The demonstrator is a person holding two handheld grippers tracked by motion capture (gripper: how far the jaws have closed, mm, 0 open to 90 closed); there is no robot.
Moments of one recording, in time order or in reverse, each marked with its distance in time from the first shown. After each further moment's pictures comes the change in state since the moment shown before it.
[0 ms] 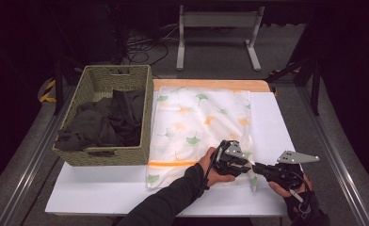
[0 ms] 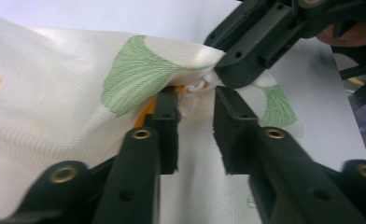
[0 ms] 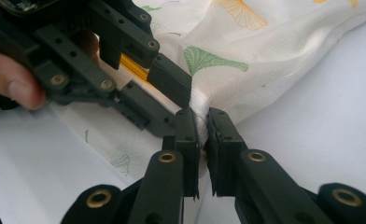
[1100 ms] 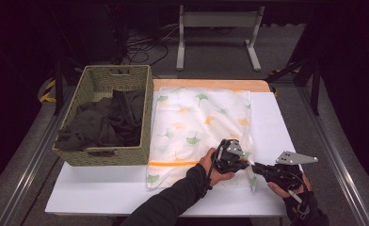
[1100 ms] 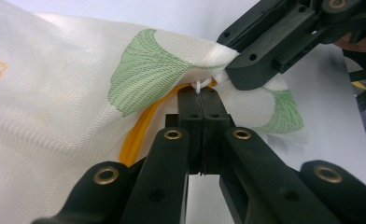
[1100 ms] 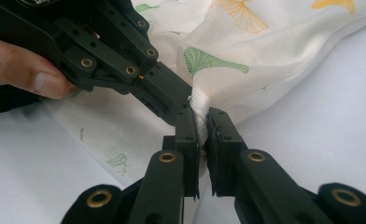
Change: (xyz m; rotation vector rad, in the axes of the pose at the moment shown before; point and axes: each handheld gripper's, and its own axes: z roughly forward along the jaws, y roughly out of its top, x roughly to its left) left arm 0.000 0.003 0.003 0.040 0.029 -0.044; right arm 0.004 0.000 0.001 0.000 -0.026 -0.036
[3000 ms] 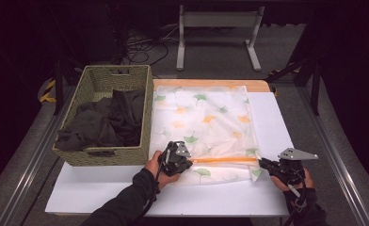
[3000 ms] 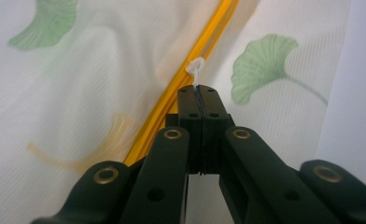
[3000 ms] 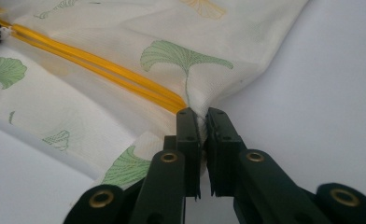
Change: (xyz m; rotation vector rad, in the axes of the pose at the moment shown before) left arm 0.019 -0.094 -0.124 0.221 0.274 -0.095; right arm -0.024 -0.008 0.008 0.033 -0.155 0.049
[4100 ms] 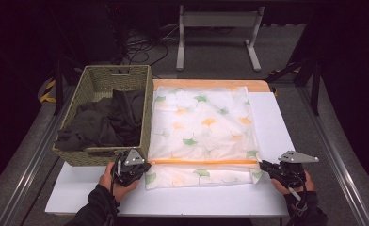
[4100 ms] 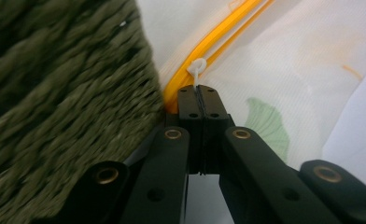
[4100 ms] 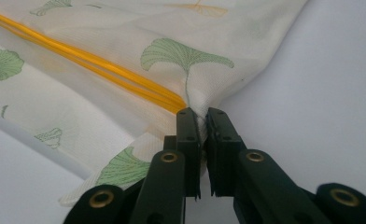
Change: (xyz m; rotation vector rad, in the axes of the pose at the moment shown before) left arm 0.024 -0.096 -0.074 -0.062 0.181 -0.163; right arm 0.006 -0.004 -0.006 0.011 -0.013 -0.004
